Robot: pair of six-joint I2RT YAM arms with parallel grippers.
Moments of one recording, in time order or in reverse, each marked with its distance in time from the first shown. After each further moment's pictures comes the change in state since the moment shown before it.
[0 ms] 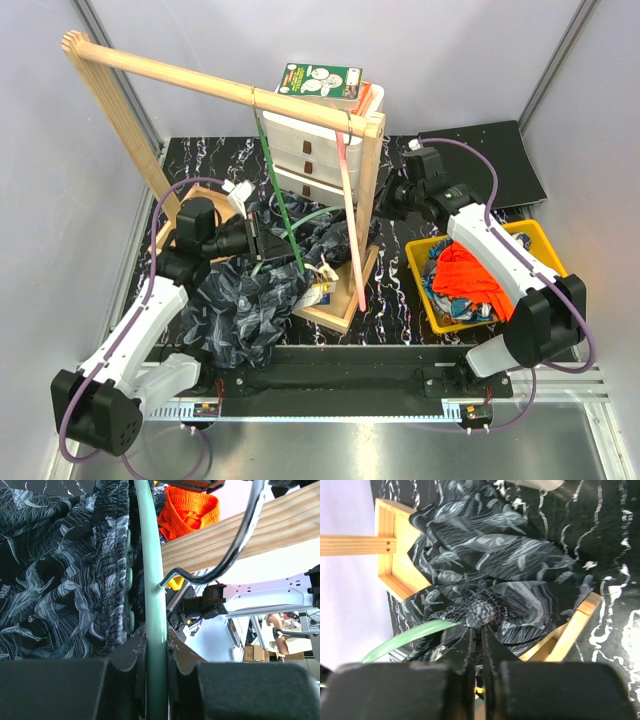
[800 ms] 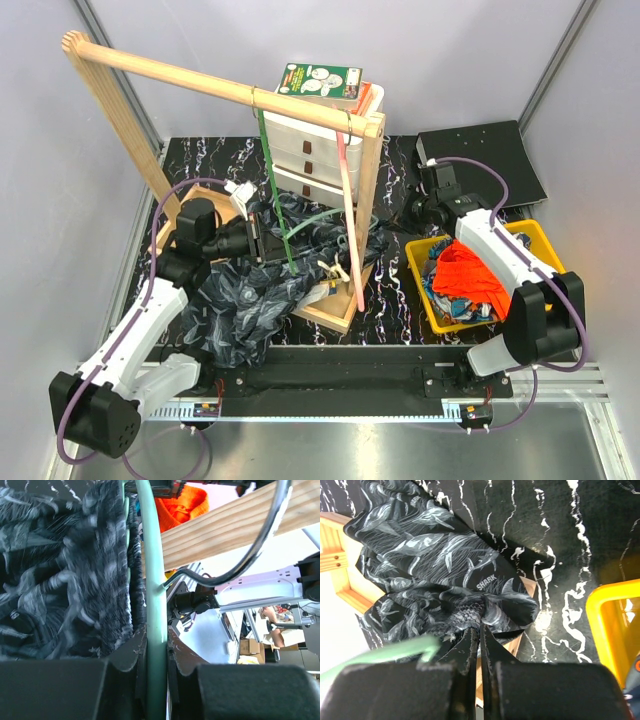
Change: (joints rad) left arm -0.010 -0.016 0.000 0.001 0.023 -0.016; right arm -0.137 0.000 -0.143 -0.027 -0.009 -0.040
